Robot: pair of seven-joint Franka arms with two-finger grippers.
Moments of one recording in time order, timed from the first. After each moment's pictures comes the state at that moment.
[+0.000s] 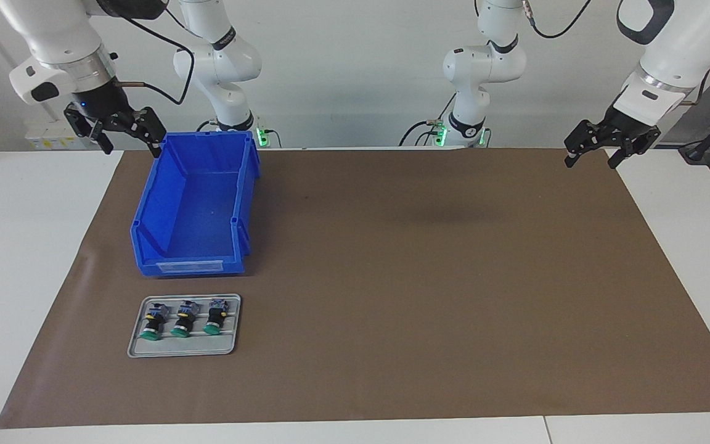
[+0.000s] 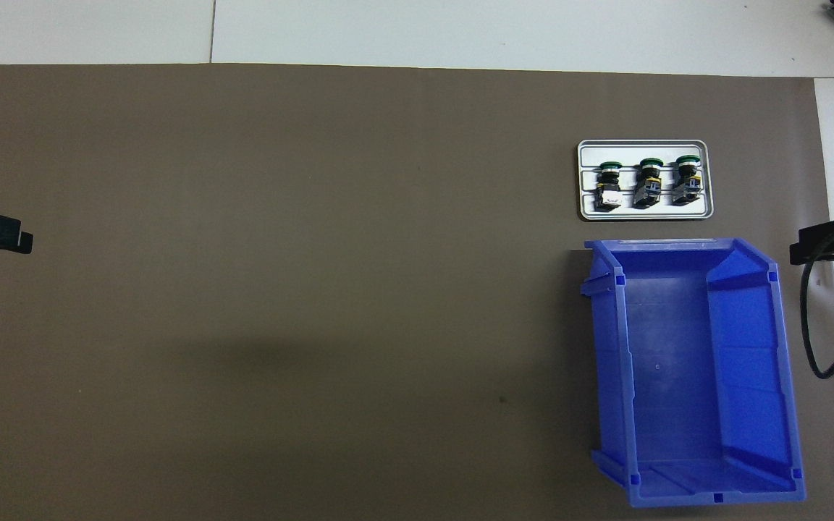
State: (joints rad) left arm -0.02 -0.03 0.06 -1.61 -0.05 1.56 0.12; right arm 0.06 -0.07 -0.11 -1.60 -0.03 1.51 0.06
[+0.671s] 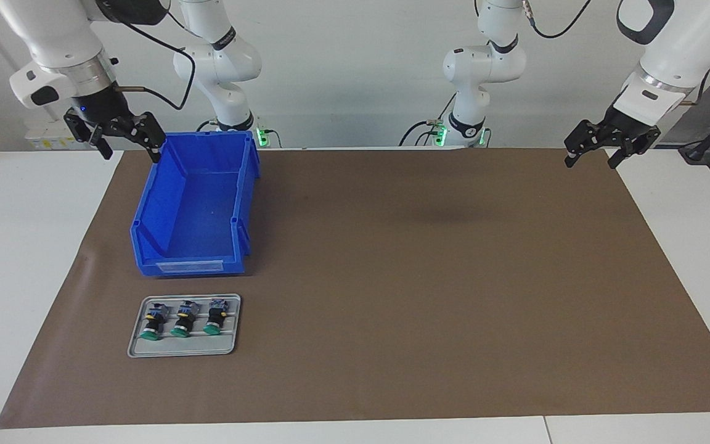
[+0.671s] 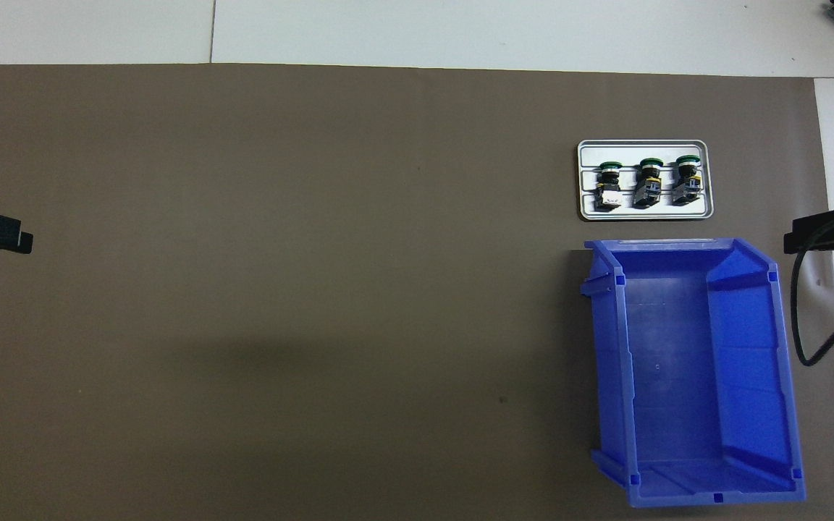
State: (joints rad) left arm -0.02 -0.03 0.06 -1.61 -0.05 1.56 0.12; right arm 0.06 -0.07 -0.11 -1.65 -0.03 1.63 0.06
